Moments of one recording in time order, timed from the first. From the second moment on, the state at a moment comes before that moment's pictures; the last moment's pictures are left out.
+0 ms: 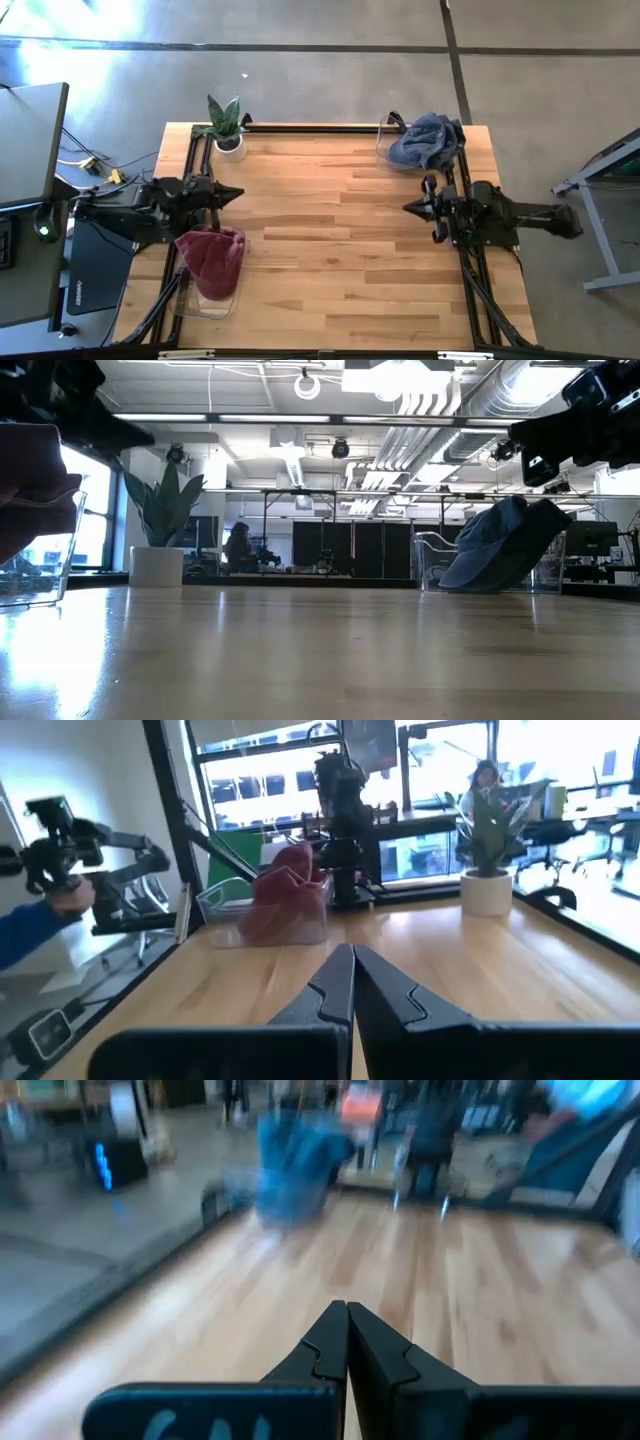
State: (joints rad) left arm -0.06 0.03 0.26 -0.36 -0.32 -0.07; right arm -0.07 0.01 0.01 0.08 -0.12 0.14
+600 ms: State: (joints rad) left arm -0.06 0.01 0.08 -0.15 -0.21 -0.03; right arm -0.18 0.01 0.01 0.06 -0.23 0.14
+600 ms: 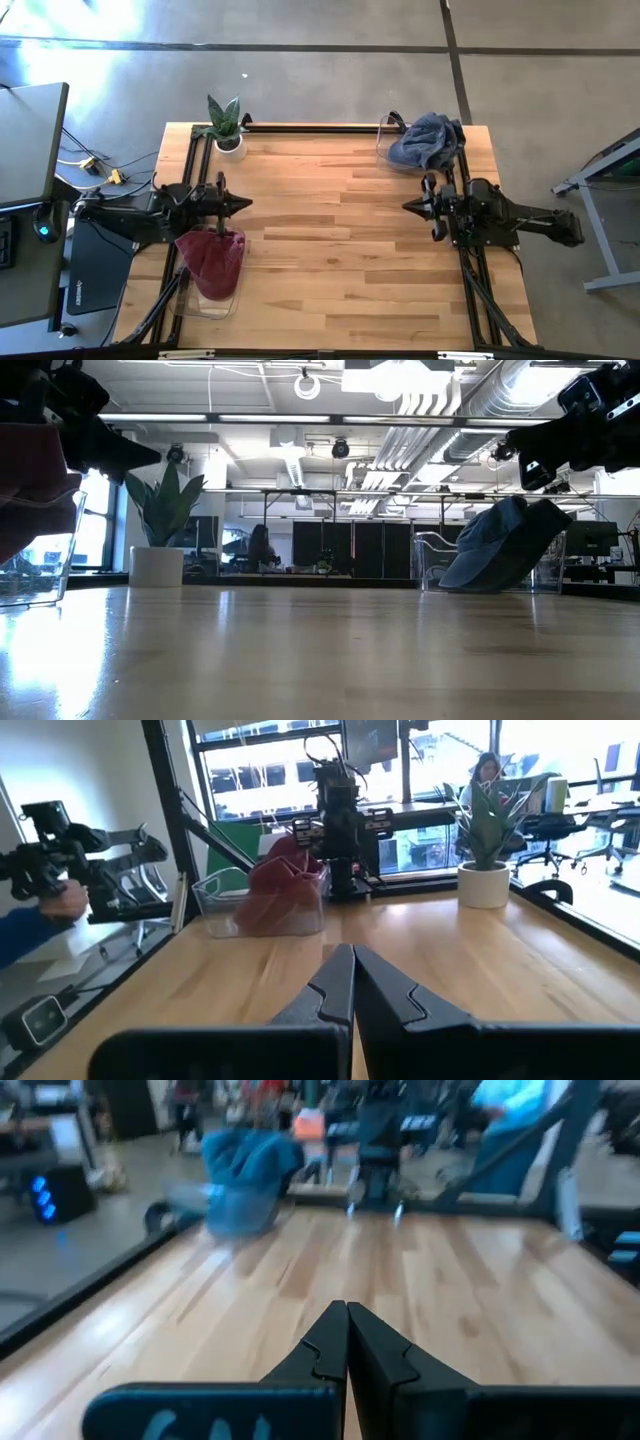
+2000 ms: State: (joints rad) left arm -0.06 0.06 0.01 0.05 -0.22 0.00; right arm -0.18 0.05 0.01 0.03 0.05 0.18
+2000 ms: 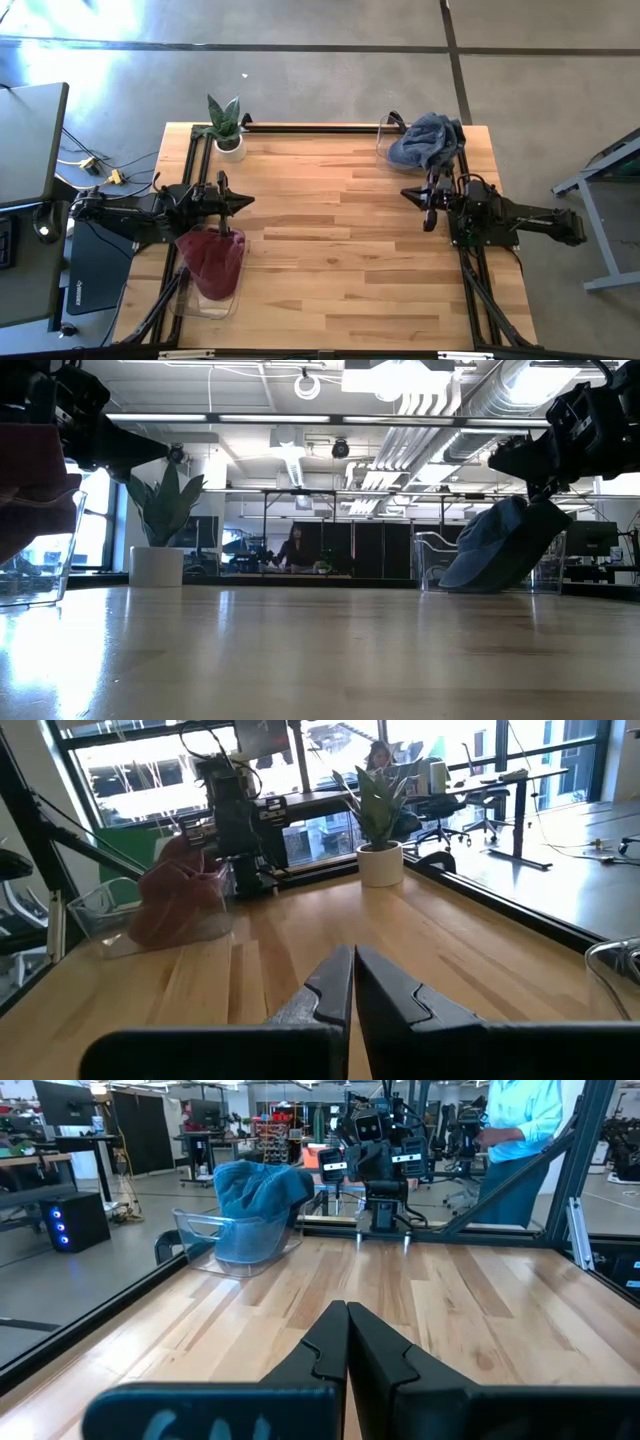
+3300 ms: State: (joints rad) left arm -0.06 0.06 0.01 0.05 -0.22 -0.01; right arm -0.04 0.01 0.01 0.02 0.02 0.16
